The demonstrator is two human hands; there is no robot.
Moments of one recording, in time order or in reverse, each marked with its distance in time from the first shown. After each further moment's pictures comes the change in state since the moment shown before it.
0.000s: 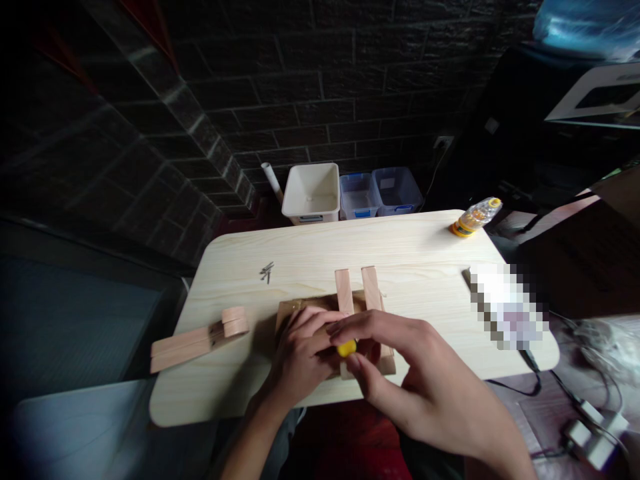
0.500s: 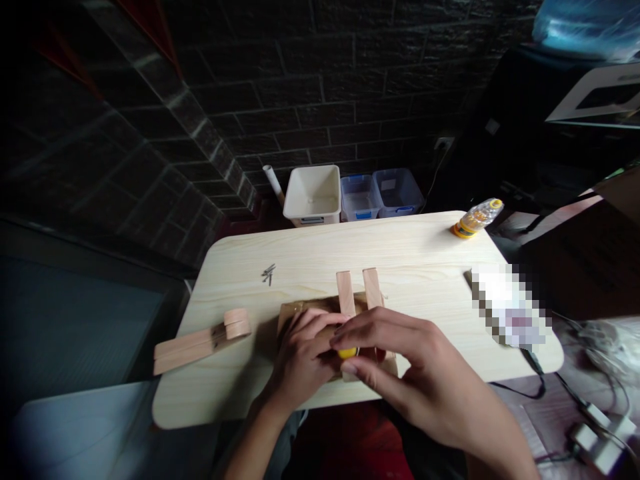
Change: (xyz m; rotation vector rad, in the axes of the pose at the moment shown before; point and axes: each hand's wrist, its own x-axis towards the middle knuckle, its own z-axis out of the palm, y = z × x) left_hand 0.002 0.004 -0.004 -0.014 0.004 -0.019; right_hand 0.006 0.004 -0.003 -0.051 0.002 -0.147
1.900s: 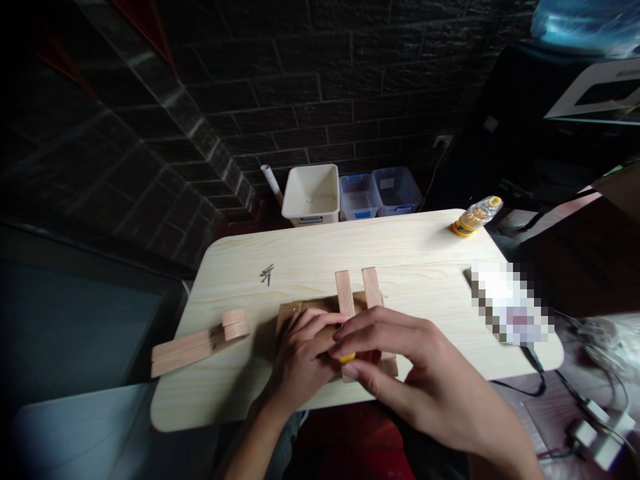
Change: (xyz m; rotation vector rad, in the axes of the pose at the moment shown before) left_hand 0.000 0.001 -0.001 -0.002 -0.012 0.004; right_hand 0.001 -0.004 -0.001 0.083 -0.013 0.017
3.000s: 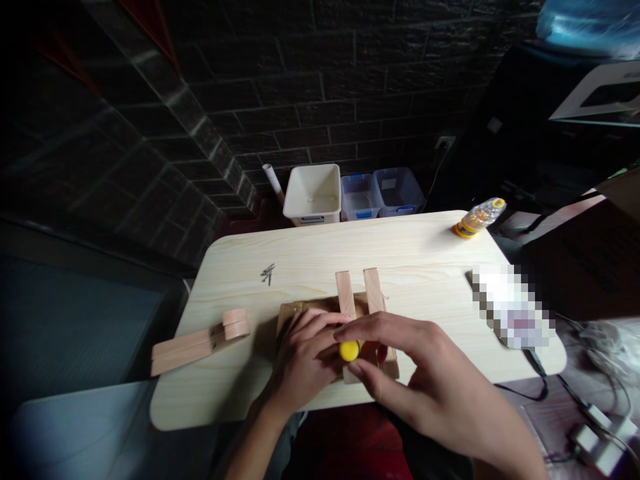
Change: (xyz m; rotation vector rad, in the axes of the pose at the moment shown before) left_hand 0.001 0.000 0.001 -0.011 -0.015 -0.037; right_hand -0.005 0.005 -0.003 -0.135 0.002 0.106
